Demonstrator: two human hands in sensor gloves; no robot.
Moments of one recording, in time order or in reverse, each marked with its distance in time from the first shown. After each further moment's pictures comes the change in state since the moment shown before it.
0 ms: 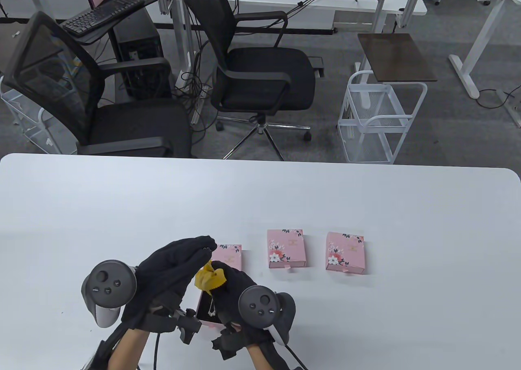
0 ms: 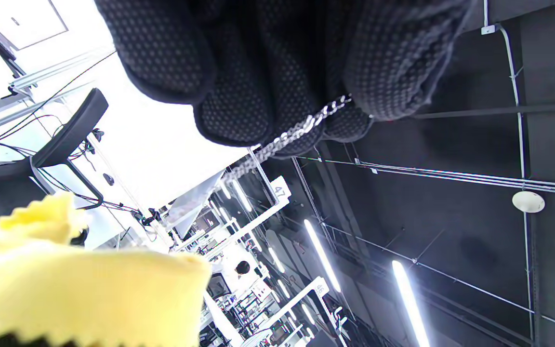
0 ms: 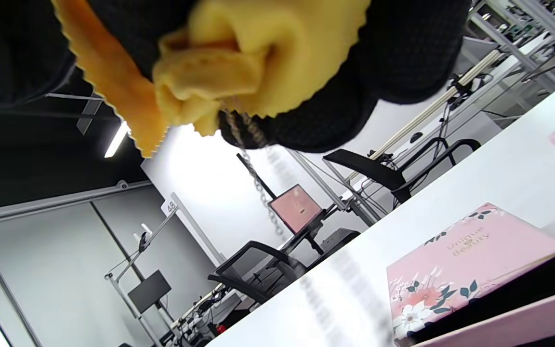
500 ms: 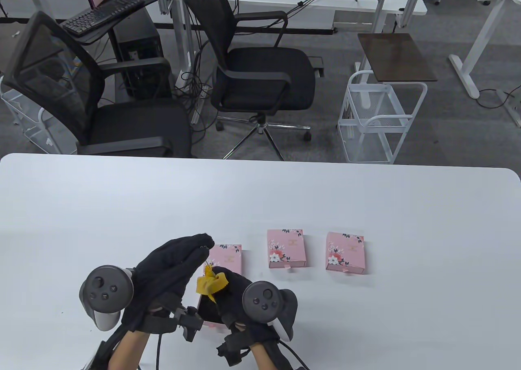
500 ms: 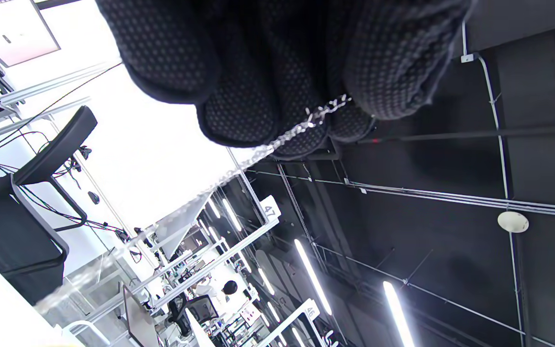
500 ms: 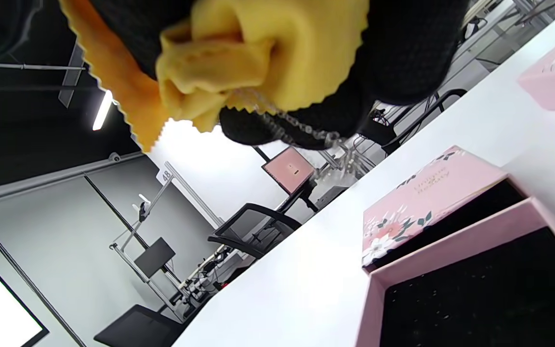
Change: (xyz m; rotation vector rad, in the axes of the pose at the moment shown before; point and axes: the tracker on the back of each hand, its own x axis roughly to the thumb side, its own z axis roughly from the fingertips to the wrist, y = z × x) left_hand 0.003 0.006 0.003 0.078 -0.024 0.030; right_hand -0.018 0.008 0.001 0.142 0.040 -0.055
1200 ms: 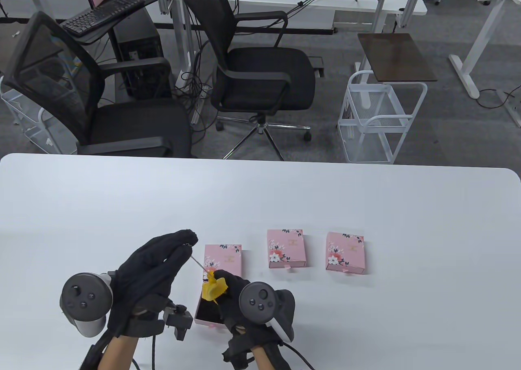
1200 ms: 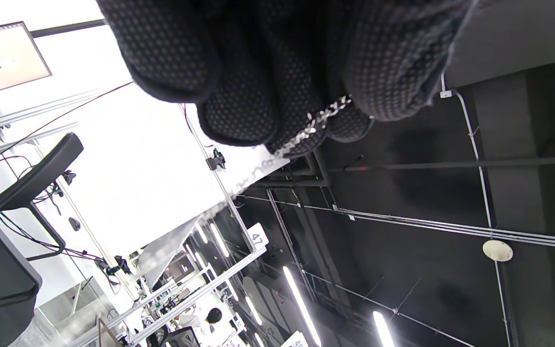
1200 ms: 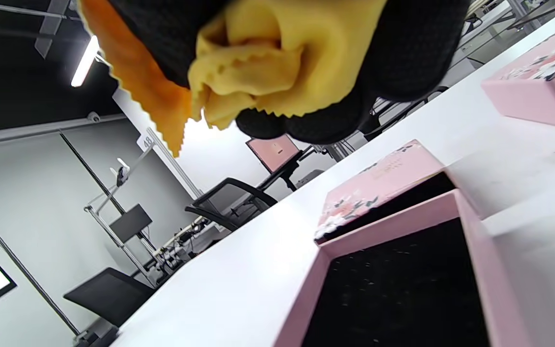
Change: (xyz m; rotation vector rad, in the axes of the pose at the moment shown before) left_hand 0.010 0.024 0.005 0.088 -0.032 0.020; right_hand -0.002 0.001 0.003 0.074 0.035 0.146
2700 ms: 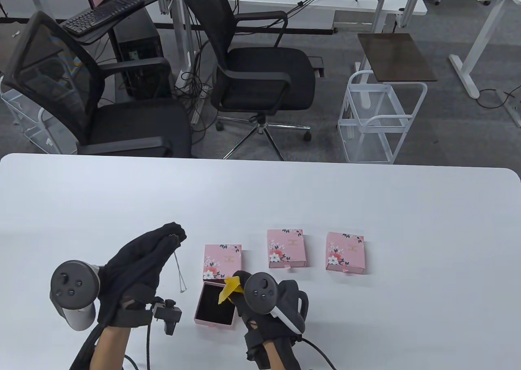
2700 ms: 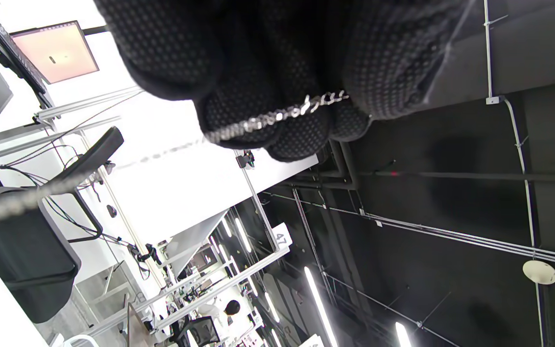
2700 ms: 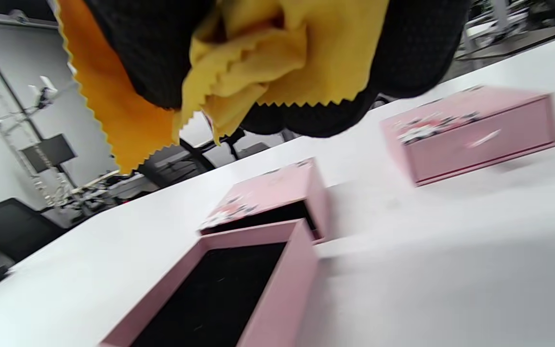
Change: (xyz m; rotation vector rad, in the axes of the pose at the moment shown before) left_hand -0.016 0.008 -0.007 -0.025 0.107 0.033; right_hand -0.015 -0.033 -0.005 0.090 0.163 0.284
